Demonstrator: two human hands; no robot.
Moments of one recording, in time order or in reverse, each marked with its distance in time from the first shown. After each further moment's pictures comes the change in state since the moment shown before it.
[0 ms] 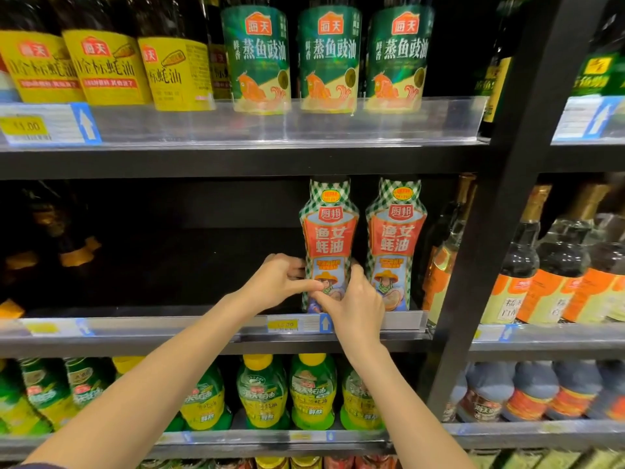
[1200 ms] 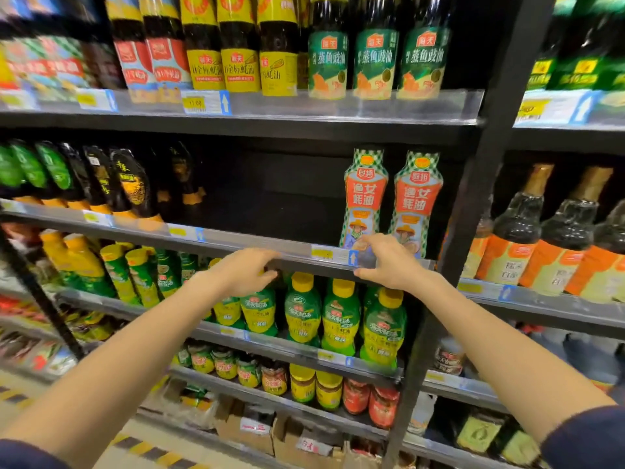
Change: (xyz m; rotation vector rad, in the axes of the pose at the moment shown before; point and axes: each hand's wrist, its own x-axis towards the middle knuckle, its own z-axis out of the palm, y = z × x) left_hand -0.187 0.044 -0.021 0.860 0.008 -0.335; right_hand -0.024 0.014 -0.090 -0.204 -0.587 -0.561
